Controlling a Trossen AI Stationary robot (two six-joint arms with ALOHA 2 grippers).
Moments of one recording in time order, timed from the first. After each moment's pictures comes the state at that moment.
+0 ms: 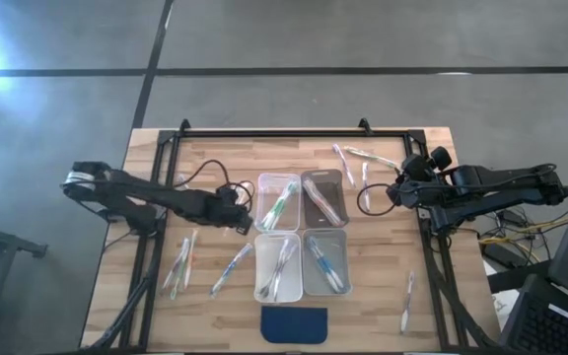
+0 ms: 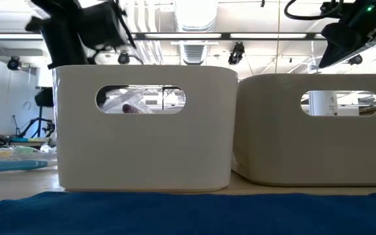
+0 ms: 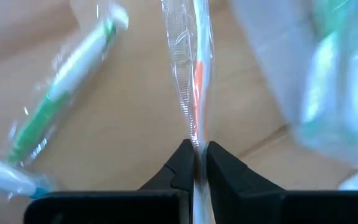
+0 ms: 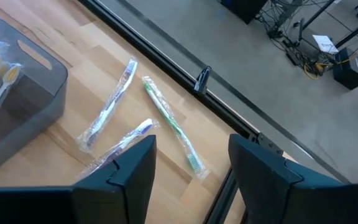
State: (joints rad) left arm -0.08 1.38 0.77 -0.63 -0.35 -1.16; right arm 0.10 0.79 0.84 -1.27 0.91 0.73
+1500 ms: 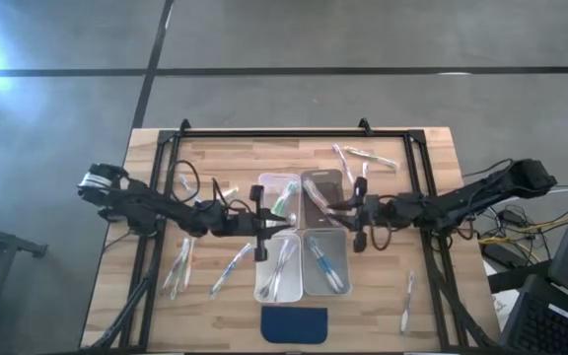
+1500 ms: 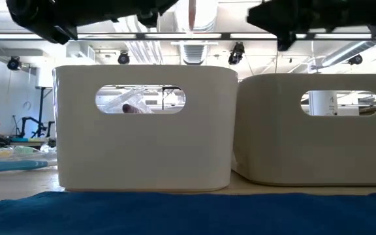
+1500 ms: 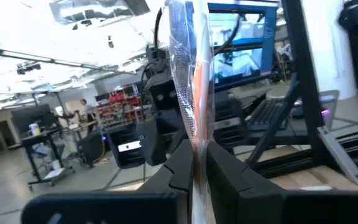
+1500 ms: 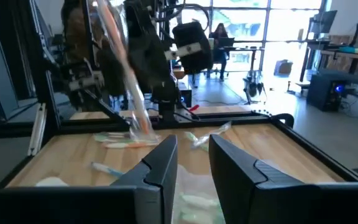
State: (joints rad) left arm -0.19 1.53 0.67 1.16 -0.17 0.31; right arm 0.21 1.11 0.43 0.69 0.30 0.04
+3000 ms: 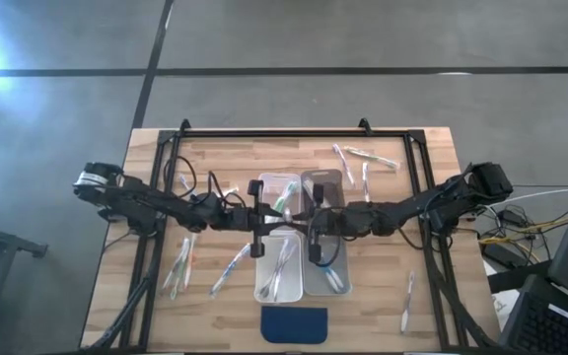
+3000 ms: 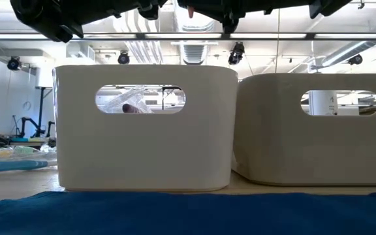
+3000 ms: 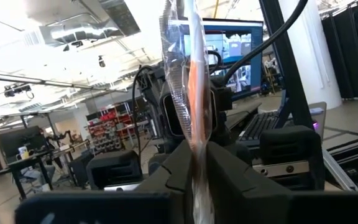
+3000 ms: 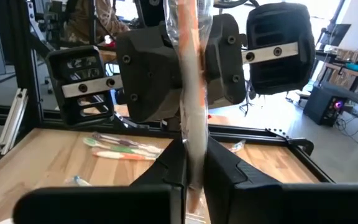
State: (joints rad) left arm -0.16 1.49 0.67 1.17 -0.05 0.34; right arm 0.21 1.56 0.86 0.66 0.30 -0.08
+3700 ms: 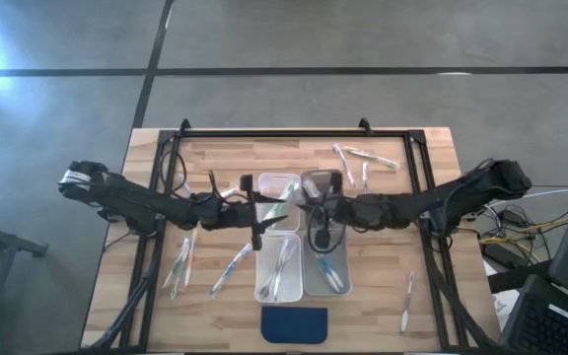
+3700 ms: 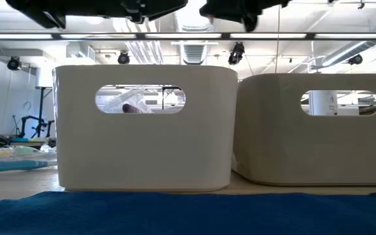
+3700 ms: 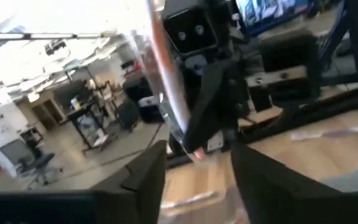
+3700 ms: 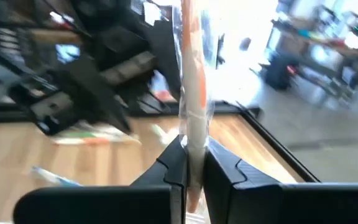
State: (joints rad) left arm -0.17 1.35 0.67 0.81 -0.30 0.45; right arm 0.20 1.39 0.86 0.35 0.49 0.02
